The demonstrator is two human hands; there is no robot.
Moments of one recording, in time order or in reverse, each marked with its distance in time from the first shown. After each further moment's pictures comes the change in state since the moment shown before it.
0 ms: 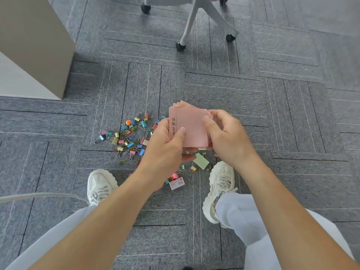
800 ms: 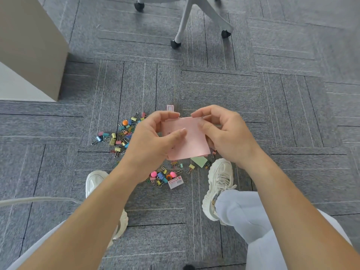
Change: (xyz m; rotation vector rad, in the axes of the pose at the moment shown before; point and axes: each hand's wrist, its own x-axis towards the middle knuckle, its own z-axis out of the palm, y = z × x) left_hand 0.014 -0.003 -0.020 0.152 -0.001 0.139; right_hand 0.000 0.003 -0.014 0.204 -0.146 -0.077
